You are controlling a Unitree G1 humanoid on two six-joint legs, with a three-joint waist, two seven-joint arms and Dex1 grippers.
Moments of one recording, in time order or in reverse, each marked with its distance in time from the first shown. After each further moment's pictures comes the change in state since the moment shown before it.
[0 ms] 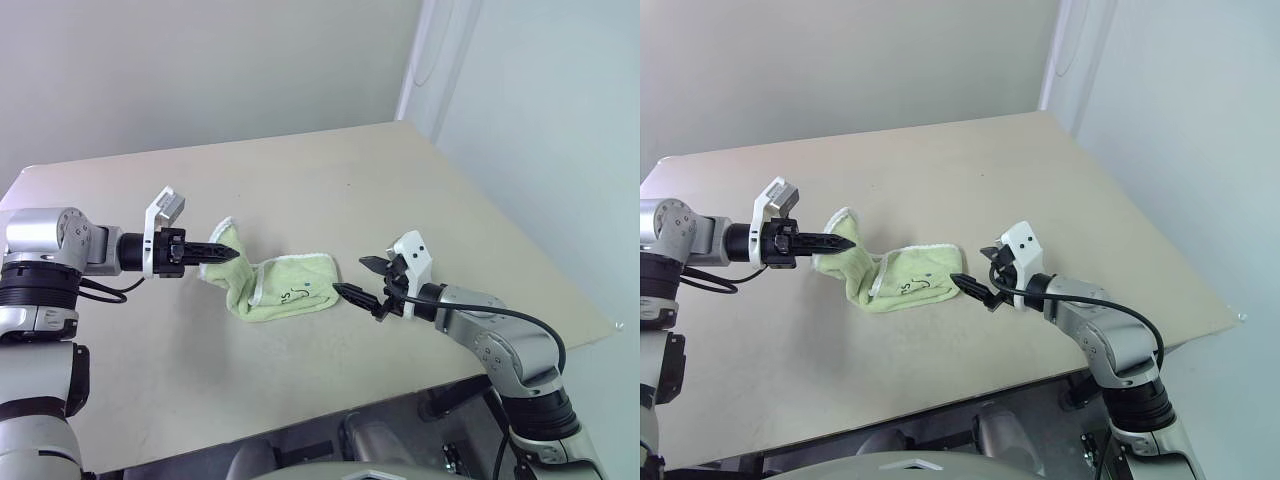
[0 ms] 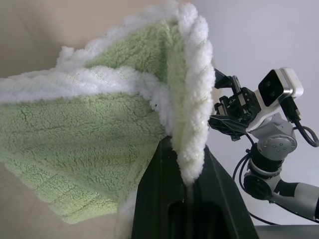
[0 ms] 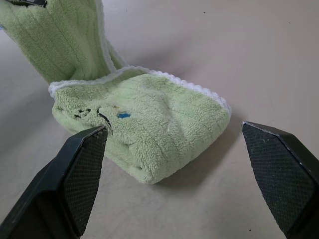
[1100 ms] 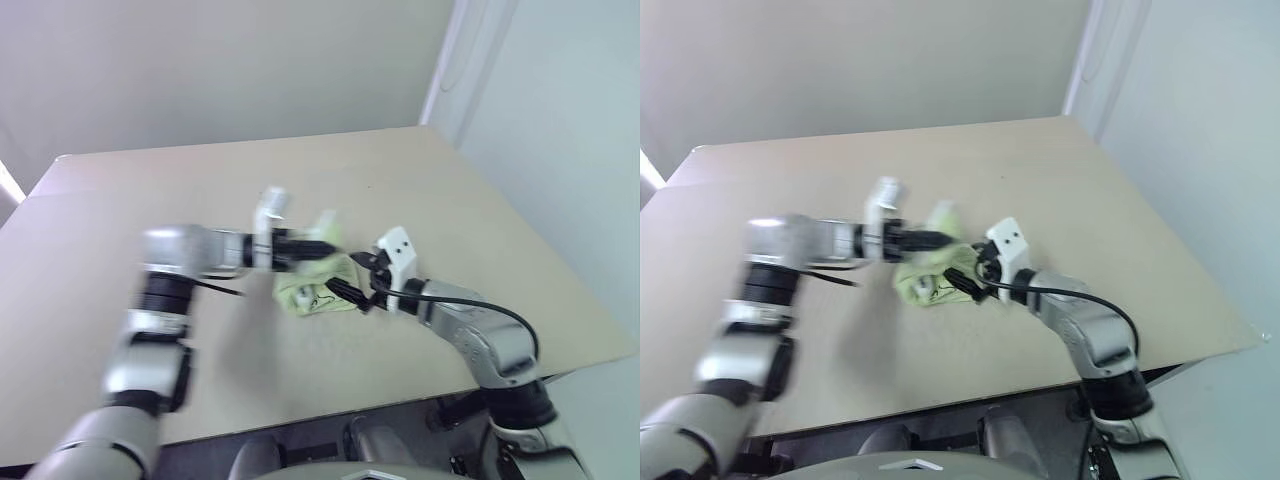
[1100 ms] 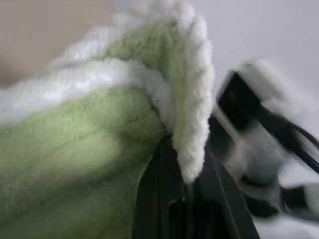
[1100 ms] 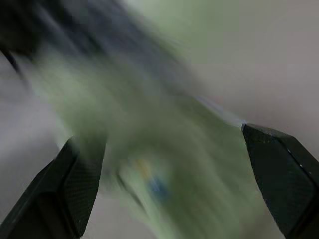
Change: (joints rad) left arm -0.010 -0.640 0.007 -0.107 0.011 -0.324 0.300; right arm -0.079 0.097 0.090 0.080 -0.070 -0.036 -0.049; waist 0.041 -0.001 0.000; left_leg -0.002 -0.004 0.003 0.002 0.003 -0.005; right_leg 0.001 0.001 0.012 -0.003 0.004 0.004
